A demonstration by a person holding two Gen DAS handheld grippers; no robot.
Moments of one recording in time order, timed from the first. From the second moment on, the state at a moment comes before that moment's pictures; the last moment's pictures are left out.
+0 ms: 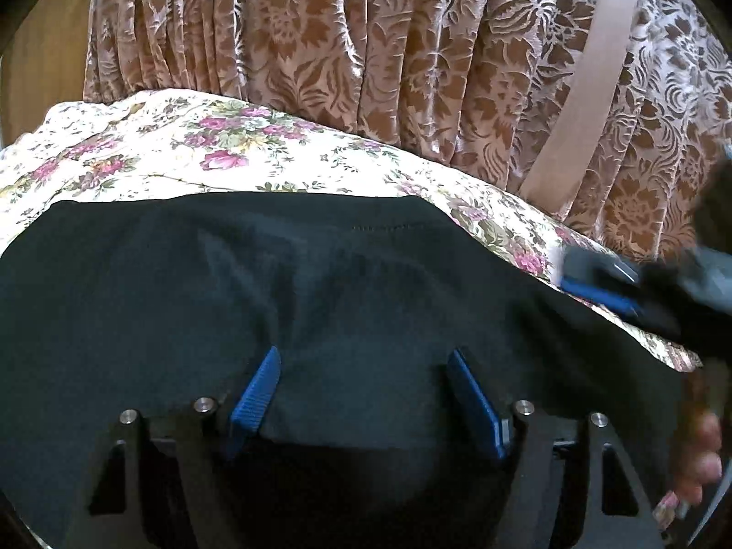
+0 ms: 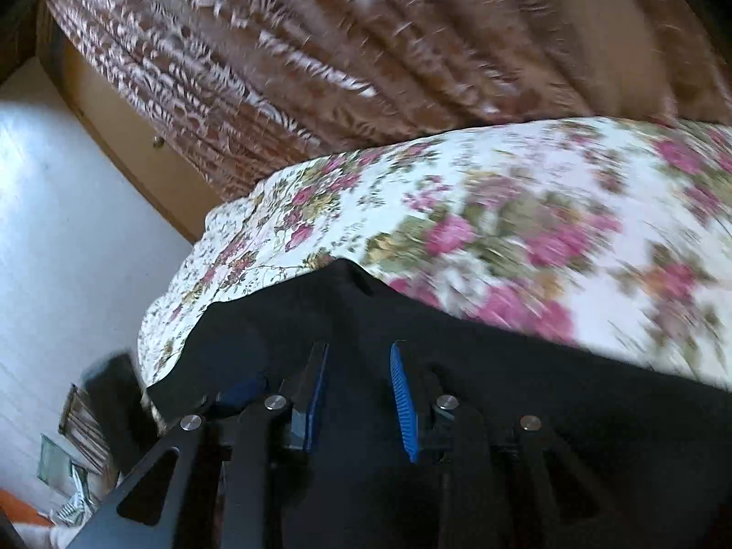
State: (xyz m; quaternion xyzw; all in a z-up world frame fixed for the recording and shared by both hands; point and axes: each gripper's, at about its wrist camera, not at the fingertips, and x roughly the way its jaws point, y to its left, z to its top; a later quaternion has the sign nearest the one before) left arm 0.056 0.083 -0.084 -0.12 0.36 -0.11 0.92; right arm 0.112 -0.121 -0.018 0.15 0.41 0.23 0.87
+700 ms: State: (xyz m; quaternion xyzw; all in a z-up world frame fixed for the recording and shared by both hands) left arm 0.061 0.110 -0.092 -0.06 0.37 -0.02 0.93; right arm 0.215 -0.052 -0.063 0.09 0.48 0.21 0.85
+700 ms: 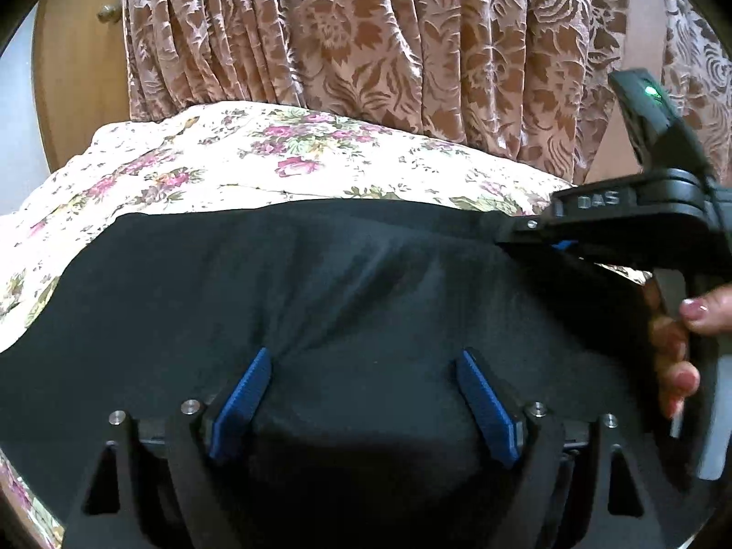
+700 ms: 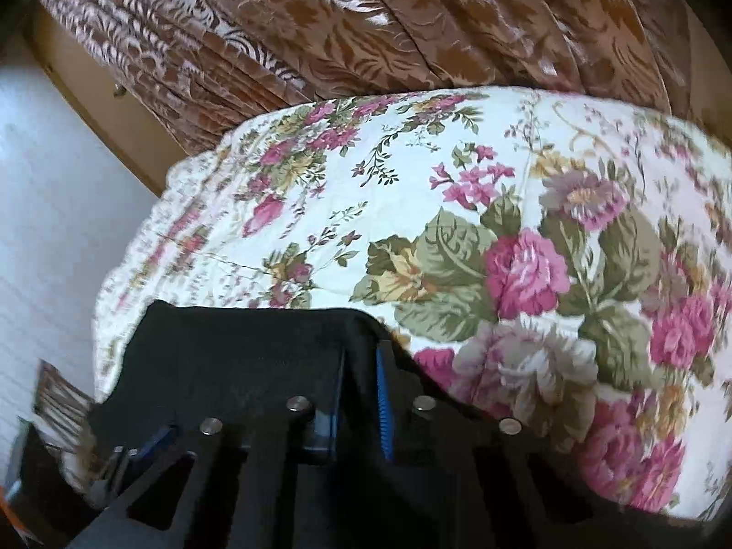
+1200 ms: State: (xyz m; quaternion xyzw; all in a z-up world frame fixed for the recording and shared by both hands) left arm 0.063 0.112 -0.093 -0.06 0.37 -0.02 0.93; right arm 0.233 -0.043 -0.080 0.05 0.45 0.17 0.87
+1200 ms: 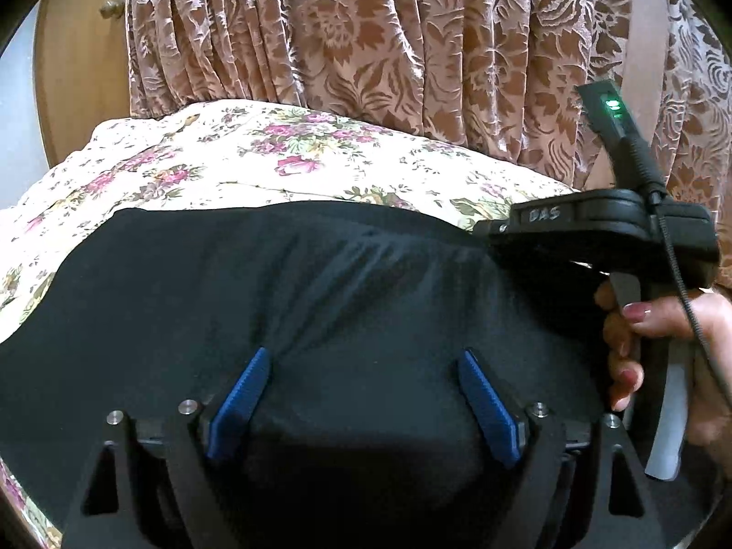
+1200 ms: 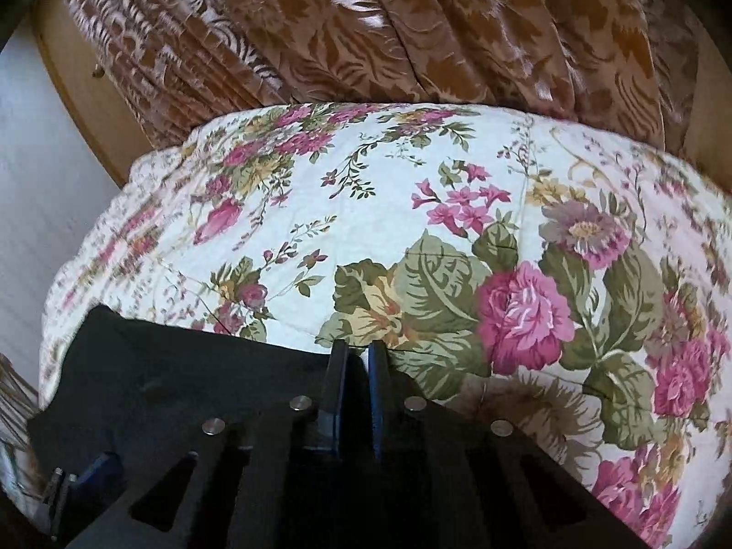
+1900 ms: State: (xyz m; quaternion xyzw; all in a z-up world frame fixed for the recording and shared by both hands) left arm 0.052 0.114 -0.082 -0.09 0.36 -0.03 0.93; right arm 0.100 -0.125 -0.027 0.02 0.39 0.11 0.91
